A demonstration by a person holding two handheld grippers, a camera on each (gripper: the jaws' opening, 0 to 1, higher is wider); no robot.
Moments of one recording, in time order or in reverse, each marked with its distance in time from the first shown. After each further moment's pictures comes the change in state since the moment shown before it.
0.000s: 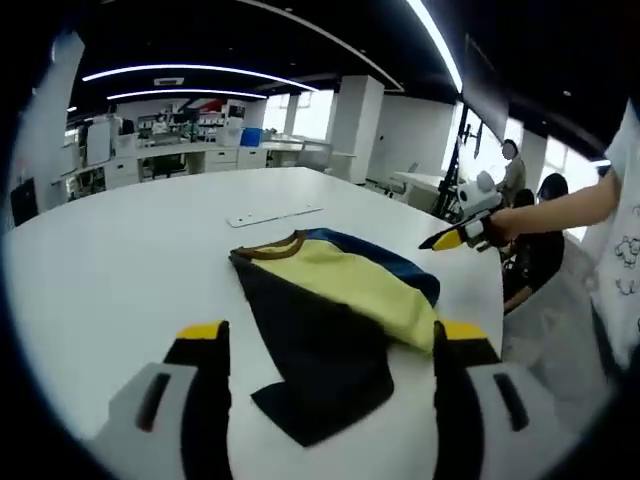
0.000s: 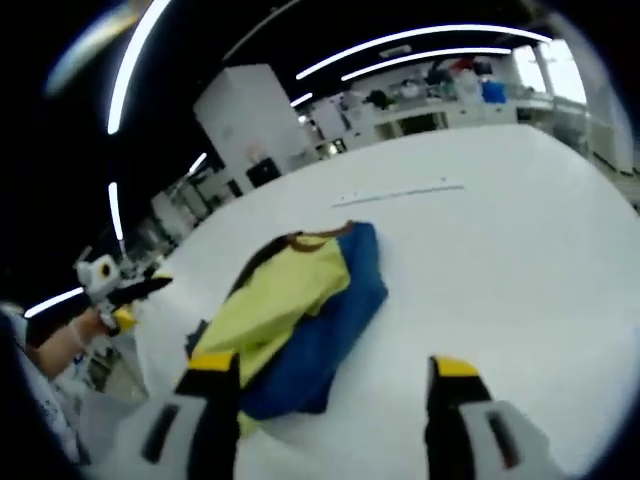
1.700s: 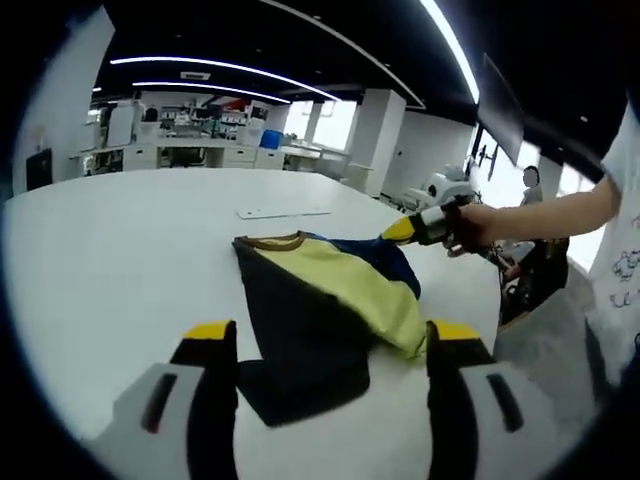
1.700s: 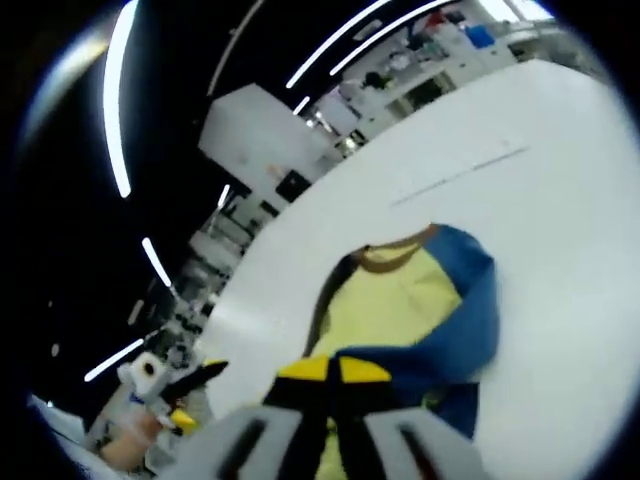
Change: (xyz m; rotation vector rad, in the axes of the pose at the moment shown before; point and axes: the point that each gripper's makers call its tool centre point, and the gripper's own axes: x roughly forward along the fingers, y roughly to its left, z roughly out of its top) left arm -0.013 -0.014 -0.011 -0.104 -0.060 0.042; right arm 0.074 0.102 0.046 0.215 0.045 0.243
